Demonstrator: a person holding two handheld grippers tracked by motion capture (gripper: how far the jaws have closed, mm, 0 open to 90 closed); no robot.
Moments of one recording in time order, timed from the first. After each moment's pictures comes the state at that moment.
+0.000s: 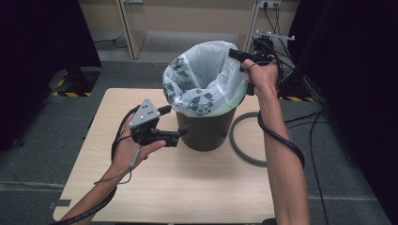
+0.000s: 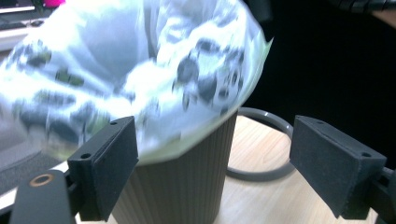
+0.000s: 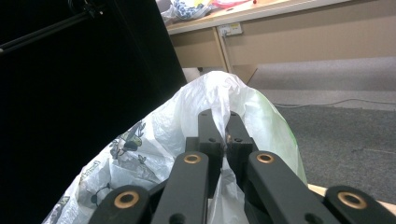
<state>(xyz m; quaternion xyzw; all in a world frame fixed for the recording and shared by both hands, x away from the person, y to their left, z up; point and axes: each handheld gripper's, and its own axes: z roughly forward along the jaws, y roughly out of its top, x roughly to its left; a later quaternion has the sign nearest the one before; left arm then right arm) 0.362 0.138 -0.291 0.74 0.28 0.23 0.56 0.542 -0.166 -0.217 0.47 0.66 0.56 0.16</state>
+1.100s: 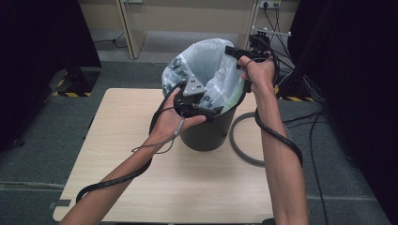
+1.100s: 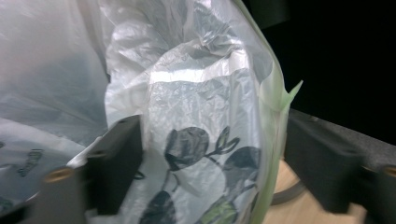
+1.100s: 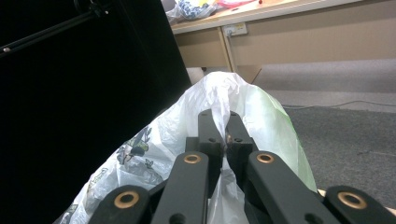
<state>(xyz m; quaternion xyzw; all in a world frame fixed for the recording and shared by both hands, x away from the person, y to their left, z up) 0.426 0.052 -0.274 0.79 0.27 0.21 0.51 0.543 -0.155 -0.208 0.47 0.66 0.57 0.16</state>
